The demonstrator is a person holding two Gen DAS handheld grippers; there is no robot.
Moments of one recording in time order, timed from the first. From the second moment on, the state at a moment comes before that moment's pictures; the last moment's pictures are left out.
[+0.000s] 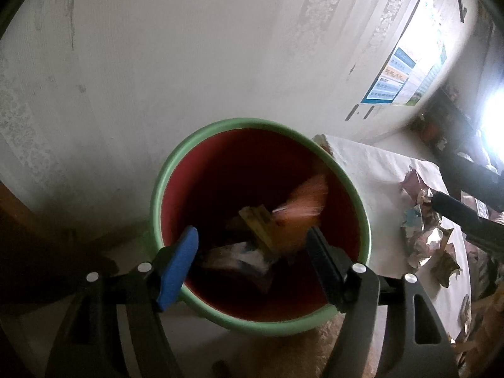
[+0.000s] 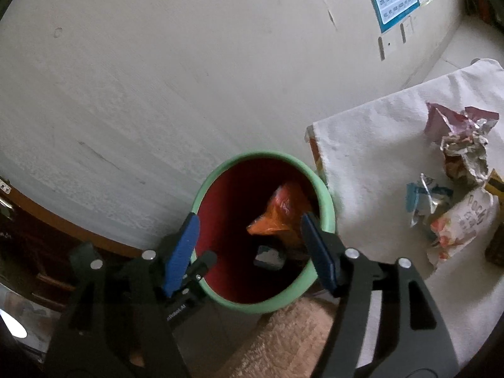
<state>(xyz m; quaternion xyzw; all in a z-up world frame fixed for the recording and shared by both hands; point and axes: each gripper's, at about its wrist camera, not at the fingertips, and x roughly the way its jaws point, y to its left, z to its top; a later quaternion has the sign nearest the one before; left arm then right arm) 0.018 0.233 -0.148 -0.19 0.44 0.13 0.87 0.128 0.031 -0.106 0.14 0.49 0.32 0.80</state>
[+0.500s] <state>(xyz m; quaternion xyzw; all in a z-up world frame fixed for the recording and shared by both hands) 0.008 0.171 -0.140 -0.16 0.45 0.07 0.88 0.049 -0.059 -0.135 0.07 0.52 0.26 0.81</state>
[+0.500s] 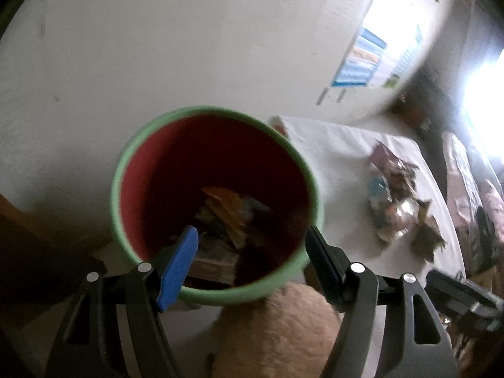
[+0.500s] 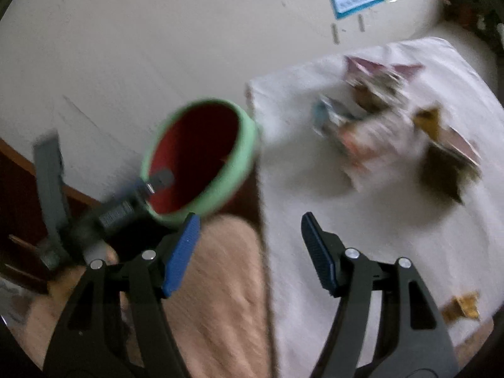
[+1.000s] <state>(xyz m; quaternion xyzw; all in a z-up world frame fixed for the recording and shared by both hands) 0.009 0.072 -0.130 -0.07 0.47 -0.01 0.88 0.025 -0.245 -0.176 0.12 0.53 0.04 0.84</state>
